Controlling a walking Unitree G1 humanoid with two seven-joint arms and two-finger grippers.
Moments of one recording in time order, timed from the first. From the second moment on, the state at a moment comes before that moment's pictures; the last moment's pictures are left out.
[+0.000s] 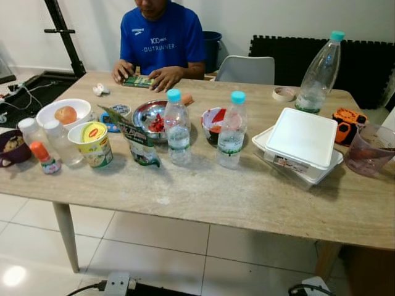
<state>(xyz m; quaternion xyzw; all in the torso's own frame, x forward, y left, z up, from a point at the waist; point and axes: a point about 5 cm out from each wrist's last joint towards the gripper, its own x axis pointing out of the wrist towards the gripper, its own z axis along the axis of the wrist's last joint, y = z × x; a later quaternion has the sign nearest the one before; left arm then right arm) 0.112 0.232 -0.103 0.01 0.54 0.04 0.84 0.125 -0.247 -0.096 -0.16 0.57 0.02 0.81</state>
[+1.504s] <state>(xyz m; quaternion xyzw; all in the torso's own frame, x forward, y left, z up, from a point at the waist) 0.122 0.342 -0.055 -0.13 0.36 0.45 0.81 0.128 -0.244 -0.093 -0.13 0.55 0.11 0.82</state>
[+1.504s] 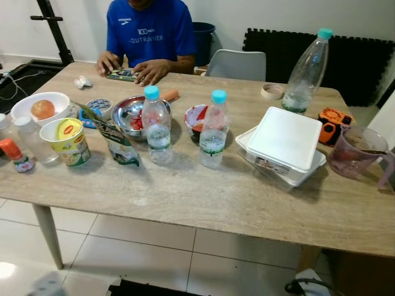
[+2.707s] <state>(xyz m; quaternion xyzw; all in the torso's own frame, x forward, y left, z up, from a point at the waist) 0.316 0.352 0.309 -0.08 -0.40 0.02 0.91 0.127 -0.222 -0.100 -0.13 0.56 0.13 0.81</state>
